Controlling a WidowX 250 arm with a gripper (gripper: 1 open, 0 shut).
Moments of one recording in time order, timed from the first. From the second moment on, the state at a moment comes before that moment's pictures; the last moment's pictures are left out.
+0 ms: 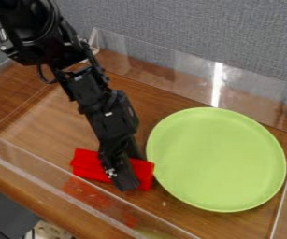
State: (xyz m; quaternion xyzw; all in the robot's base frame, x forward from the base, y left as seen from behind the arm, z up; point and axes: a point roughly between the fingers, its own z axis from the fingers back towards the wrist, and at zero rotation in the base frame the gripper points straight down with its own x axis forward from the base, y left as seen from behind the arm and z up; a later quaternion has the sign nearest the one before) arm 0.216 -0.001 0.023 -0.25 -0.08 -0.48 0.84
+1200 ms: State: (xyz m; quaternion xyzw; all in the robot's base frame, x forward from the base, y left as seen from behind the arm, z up) arm 0.207 0.010 0.077 -0.24 -0.04 -0.41 0.88
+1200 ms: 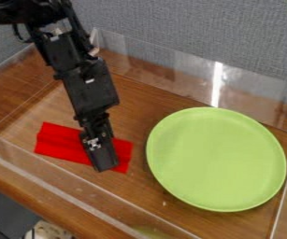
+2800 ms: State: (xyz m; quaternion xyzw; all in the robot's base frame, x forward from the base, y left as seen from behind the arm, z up) arm 0.208 0.034 0.065 -0.22 -0.07 -0.29 0.93
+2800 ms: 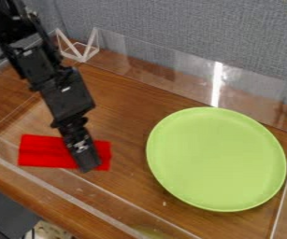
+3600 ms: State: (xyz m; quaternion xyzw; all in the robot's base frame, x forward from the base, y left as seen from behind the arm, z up) arm 0.205 0.019 0.129 -0.20 -0.10 -0.20 0.95
